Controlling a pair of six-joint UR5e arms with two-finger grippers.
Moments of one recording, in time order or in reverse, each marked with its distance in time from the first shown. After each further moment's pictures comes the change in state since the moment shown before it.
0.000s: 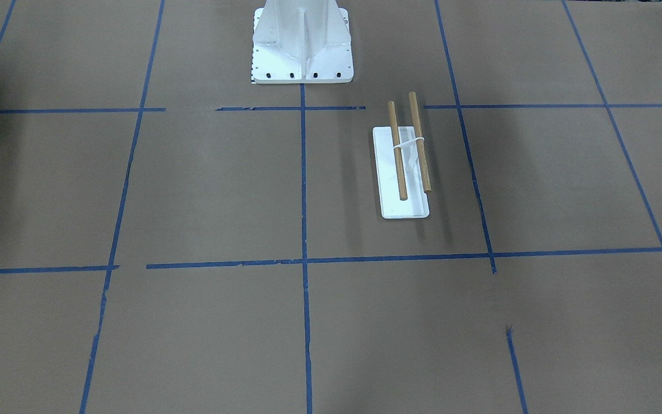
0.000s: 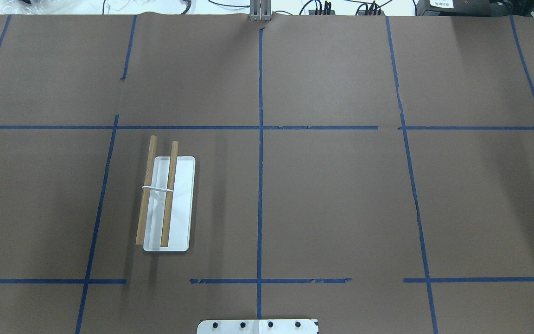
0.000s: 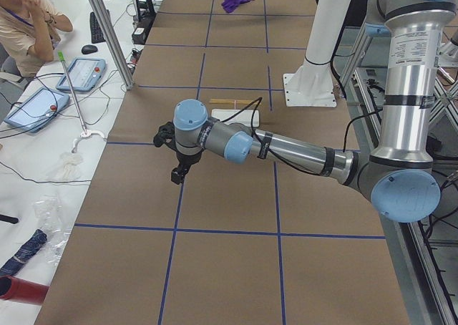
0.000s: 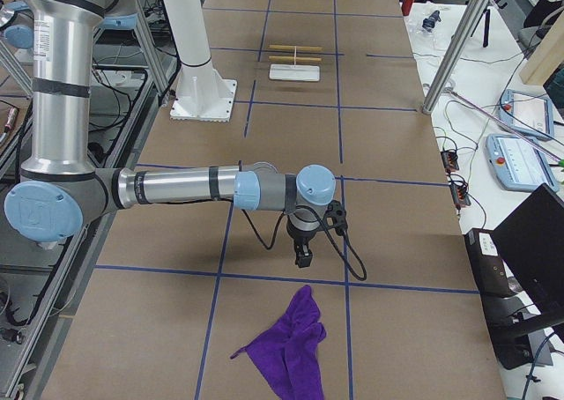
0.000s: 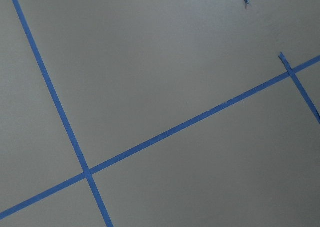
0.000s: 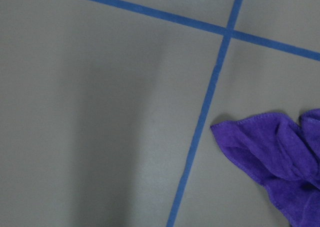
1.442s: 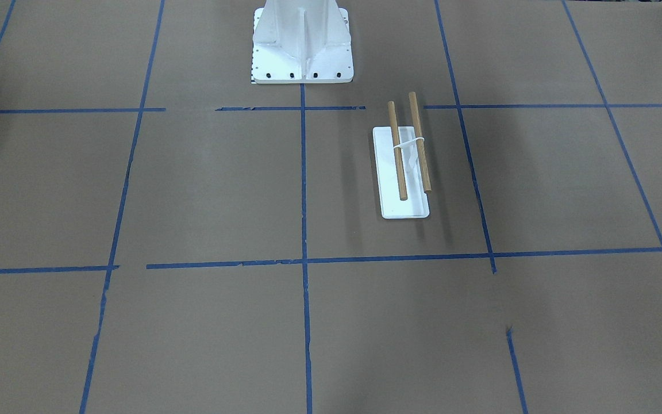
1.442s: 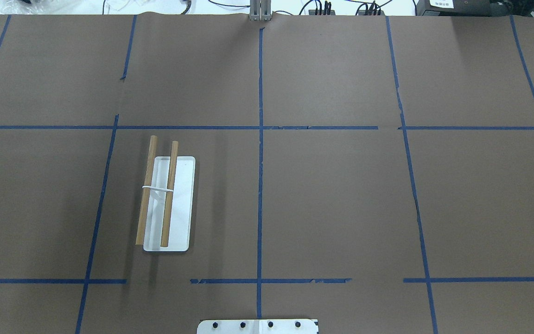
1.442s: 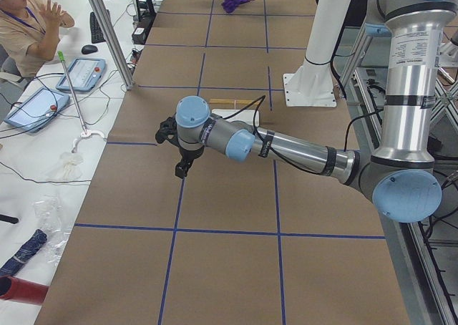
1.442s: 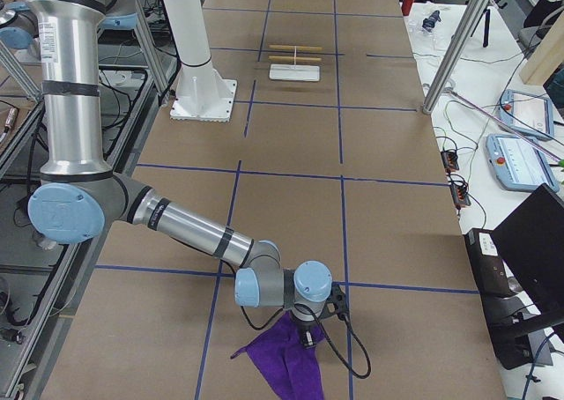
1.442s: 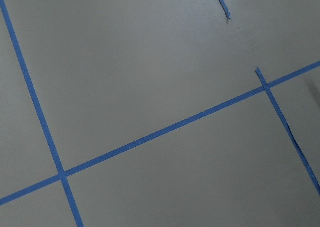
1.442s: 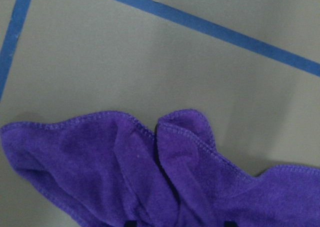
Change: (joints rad) left arm 0.000 0.006 -0.023 -0.008 -0.060 -0.085; right arm 0.041 0.122 -0.620 0.555 -0.109 -0.047
